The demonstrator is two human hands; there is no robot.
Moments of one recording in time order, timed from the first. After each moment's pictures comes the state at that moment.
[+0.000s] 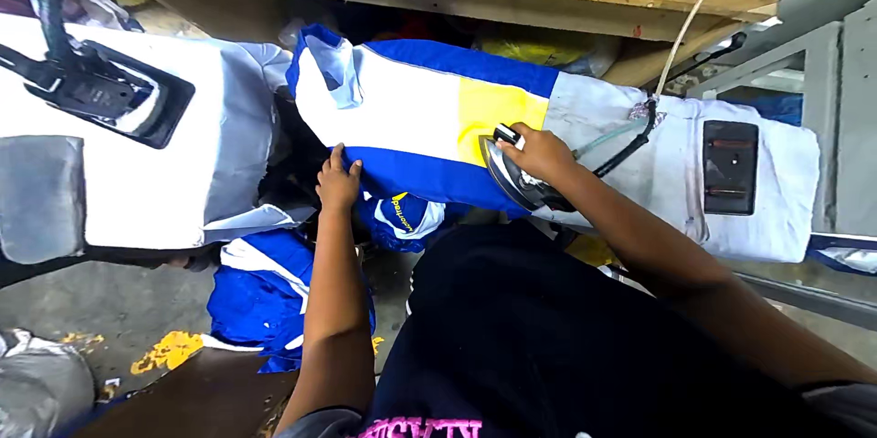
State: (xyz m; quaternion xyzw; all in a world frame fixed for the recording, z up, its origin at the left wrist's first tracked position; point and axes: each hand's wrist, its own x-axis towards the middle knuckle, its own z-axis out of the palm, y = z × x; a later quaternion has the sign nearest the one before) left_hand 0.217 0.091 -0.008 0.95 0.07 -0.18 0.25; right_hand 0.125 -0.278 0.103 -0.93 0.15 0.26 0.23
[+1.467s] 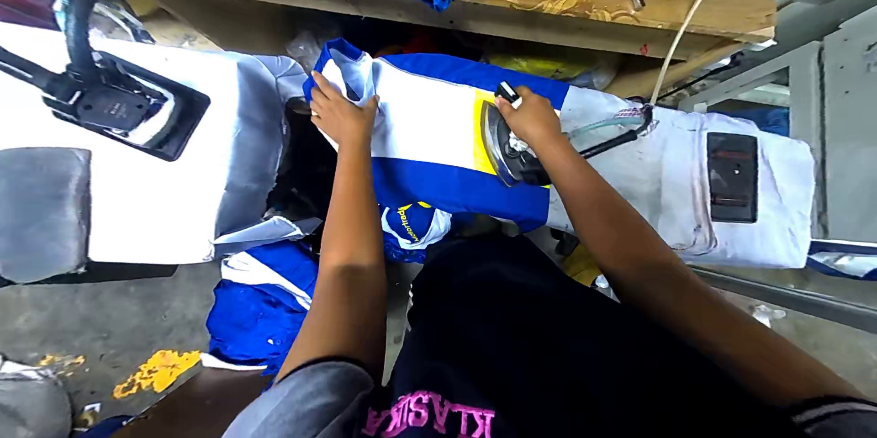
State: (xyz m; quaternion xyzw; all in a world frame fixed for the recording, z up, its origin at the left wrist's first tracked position) left_hand 0.328 0.037 0.034 0.96 0.08 0.00 0.26; right_hand 0.208 -0.248 0.101 -0.91 0.28 0.15 0.27
